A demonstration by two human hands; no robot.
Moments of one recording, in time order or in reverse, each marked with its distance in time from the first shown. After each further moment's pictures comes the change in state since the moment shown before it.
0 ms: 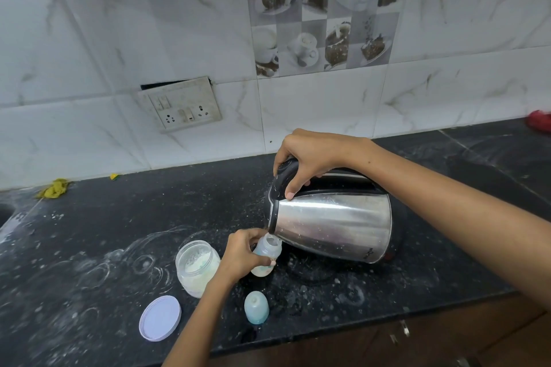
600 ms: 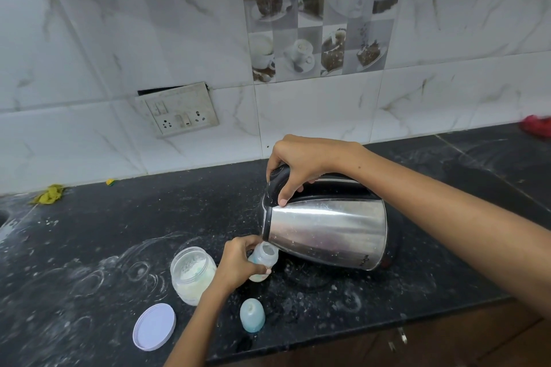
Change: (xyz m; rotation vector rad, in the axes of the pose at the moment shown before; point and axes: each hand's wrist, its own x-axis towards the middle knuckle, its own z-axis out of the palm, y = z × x) left_hand 0.001 -0.007 0.003 0.032 0.012 0.024; right_hand 0.000 -0.007 -0.002 -0.018 -0.014 0.012
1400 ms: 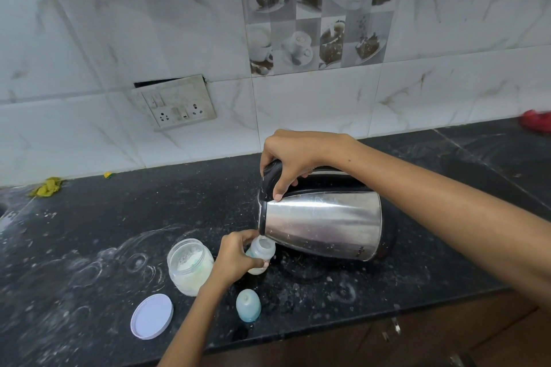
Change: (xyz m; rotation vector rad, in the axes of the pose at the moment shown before) left_hand -0.006 0.002 0.005 -0.008 0.032 0.021; right_hand 0.003 -0.006 0.002 -0.073 -0.037 -0.010
